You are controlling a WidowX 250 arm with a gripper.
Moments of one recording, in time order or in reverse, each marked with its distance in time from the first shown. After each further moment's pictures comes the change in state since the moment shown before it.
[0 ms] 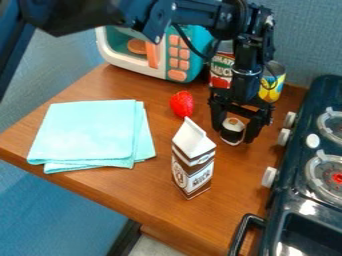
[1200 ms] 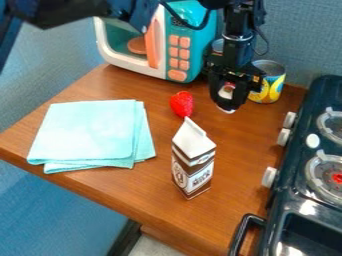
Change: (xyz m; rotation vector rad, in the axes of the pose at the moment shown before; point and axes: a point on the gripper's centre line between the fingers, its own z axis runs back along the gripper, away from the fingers) arm 0.018 0.028 0.039 0.019 -0.069 -0.045
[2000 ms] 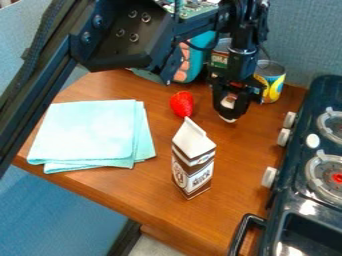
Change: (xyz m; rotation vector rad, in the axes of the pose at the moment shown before) arm 0.018 0.002 -0.029 0.010 0.074 -0.027
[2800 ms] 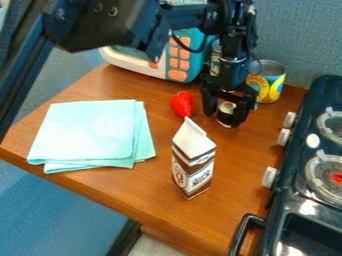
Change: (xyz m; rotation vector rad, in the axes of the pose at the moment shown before) arm -0.011 0.004 -0.008 -0.039 -0.036 0.017
